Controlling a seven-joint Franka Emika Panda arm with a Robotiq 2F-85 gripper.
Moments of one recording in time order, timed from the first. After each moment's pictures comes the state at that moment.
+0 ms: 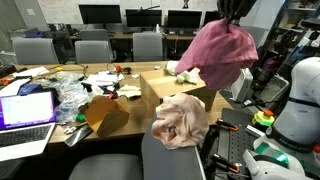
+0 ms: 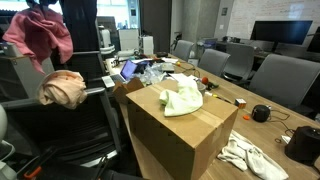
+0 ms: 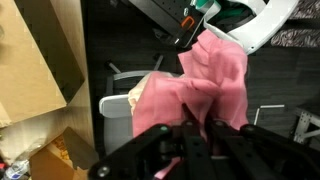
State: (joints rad) arm 0.22 -0.69 -0.07 -2.23 0.09 1.46 -0.50
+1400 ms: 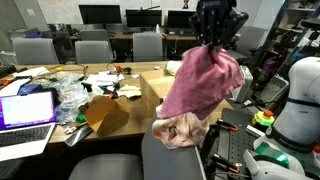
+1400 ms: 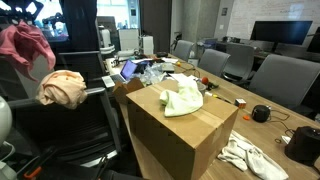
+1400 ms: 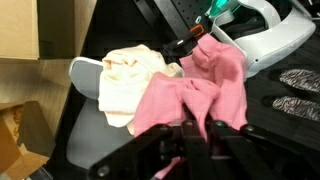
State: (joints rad) arm 0.31 -0.45 0.15 -2.12 0.05 1.51 -0.57
